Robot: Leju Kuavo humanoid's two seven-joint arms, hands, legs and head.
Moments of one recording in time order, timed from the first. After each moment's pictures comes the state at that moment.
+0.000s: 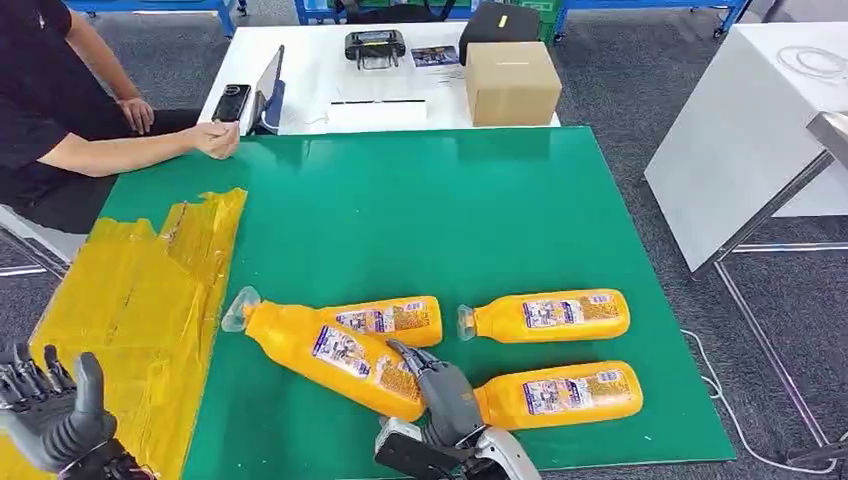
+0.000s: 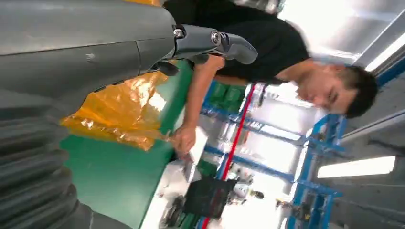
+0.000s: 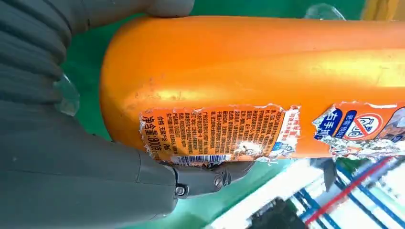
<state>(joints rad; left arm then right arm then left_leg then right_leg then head) 0.20 -0.34 0.32 -1.77 0.26 0.06 -0.62 0.04 0.01 0.66 -1.39 0.66 -0.28 -0.14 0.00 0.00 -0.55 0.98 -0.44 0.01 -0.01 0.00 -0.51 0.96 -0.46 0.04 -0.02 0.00</state>
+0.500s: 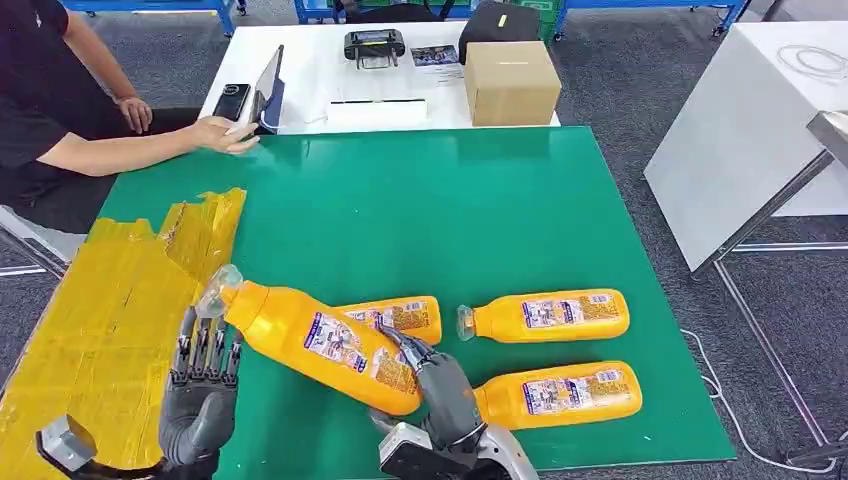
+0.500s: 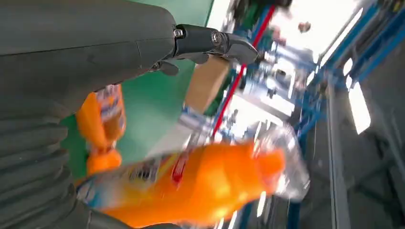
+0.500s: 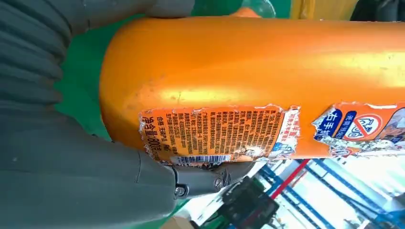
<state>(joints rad) 0.26 -0.30 0.13 -1.63 0.41 -0.64 -0.43 0.06 0.05 0.62 -1.46 0.63 -0.26 -0.26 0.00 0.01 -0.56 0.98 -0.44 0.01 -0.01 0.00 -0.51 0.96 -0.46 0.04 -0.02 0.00</state>
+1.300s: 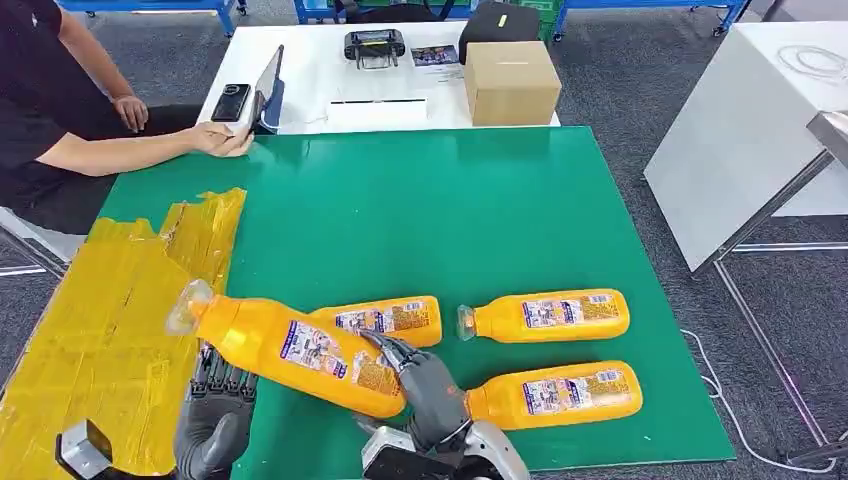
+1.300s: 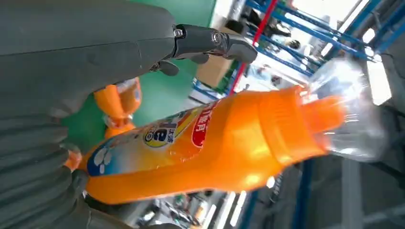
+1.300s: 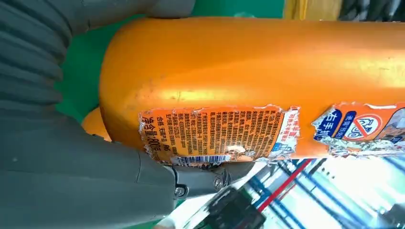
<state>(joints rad) 0.28 -0.27 0.07 -1.62 0.39 -0.66 -0.43 0.04 0.10 0.64 -1.44 0.69 -0.19 -0.26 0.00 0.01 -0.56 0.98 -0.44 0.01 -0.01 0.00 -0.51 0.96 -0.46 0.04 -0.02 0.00</state>
